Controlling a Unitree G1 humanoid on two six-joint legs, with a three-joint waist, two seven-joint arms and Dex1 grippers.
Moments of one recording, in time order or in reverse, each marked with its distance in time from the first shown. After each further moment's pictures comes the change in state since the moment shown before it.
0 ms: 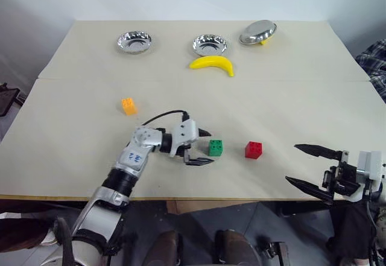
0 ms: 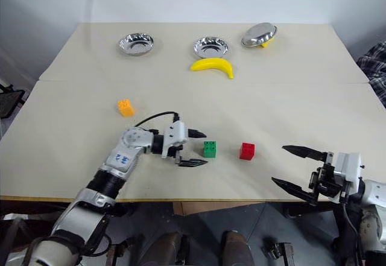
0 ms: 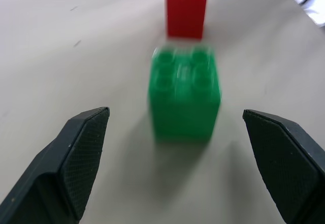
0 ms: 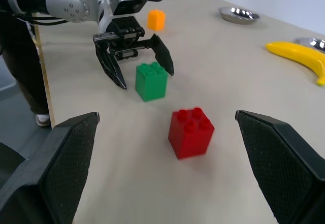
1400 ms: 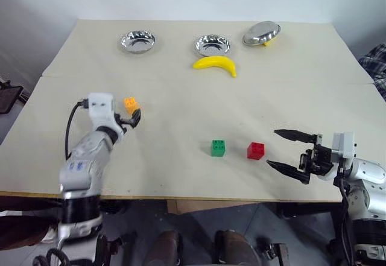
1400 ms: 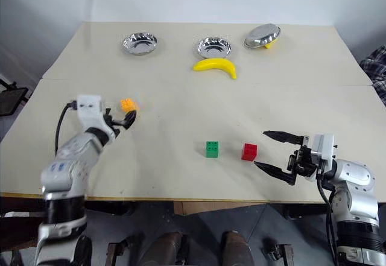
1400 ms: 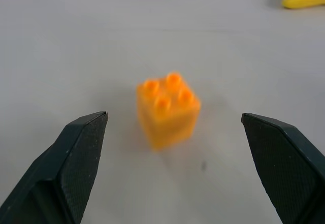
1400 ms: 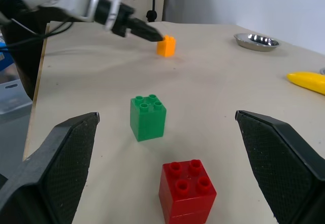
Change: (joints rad) left arm 0.044 -0.079 0.423 -0.423 -0.162 0.853 1.096; right arm -0.196 0.077 0.098 0.130 -0.037 -0.017 0.019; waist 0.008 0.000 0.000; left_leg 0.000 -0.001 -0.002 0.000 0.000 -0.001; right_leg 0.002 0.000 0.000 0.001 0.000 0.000
